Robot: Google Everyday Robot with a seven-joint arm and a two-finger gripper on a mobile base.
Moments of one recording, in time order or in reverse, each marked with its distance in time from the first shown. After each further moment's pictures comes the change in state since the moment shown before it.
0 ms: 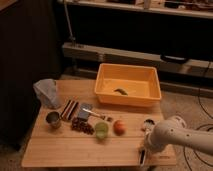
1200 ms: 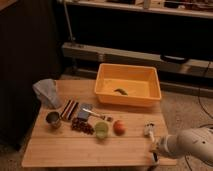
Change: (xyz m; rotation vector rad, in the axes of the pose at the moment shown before) arm 0.020 -0.017 -0.084 -0.162 -0.122 0.021
